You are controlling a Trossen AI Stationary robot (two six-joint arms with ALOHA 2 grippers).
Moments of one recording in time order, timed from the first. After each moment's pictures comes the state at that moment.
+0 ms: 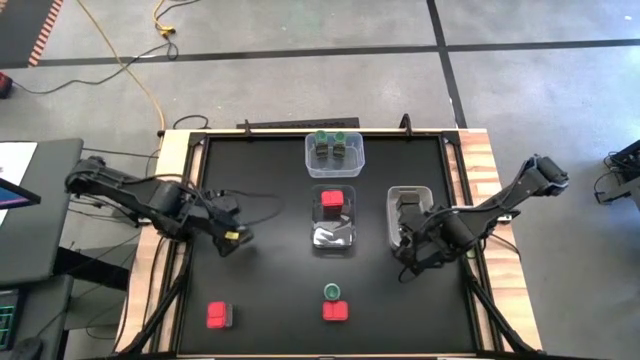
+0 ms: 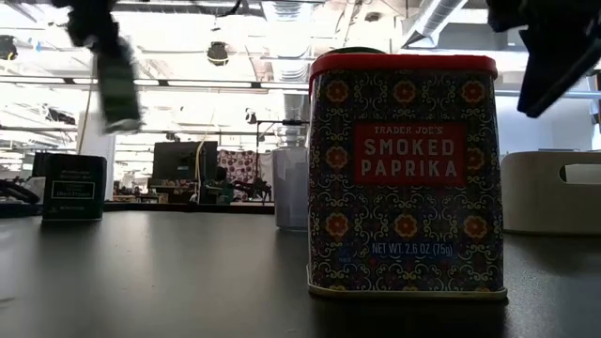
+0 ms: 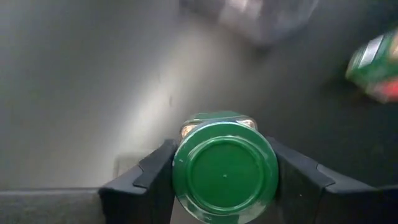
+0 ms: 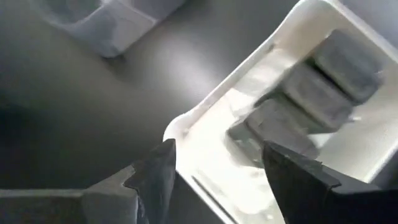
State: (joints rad) left arm -0.32 1.02 1.08 -1.14 -0.33 -0.79; right arm 0.55 1.28 1.01 -1.23 0.49 1.25
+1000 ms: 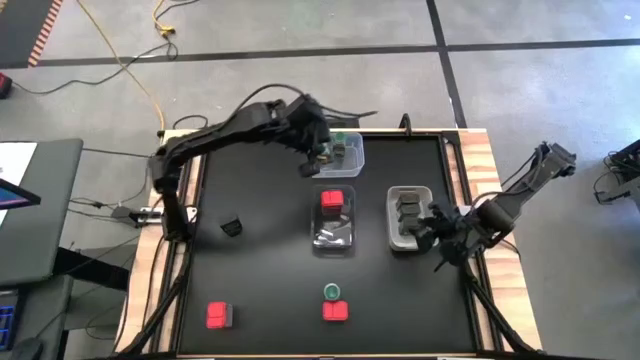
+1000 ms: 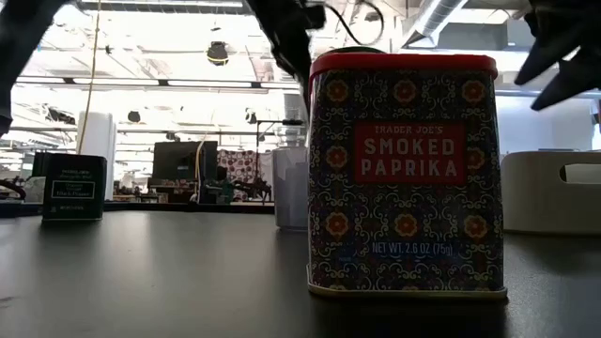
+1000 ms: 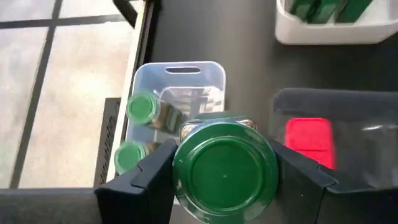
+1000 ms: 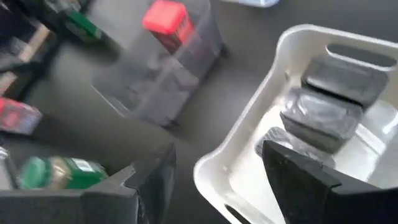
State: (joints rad) left arm 0.36 1.88 2.01 -0.99 -0.03 0.33; right arm 0.68 0.87 0.75 -1.02 0.70 1.57
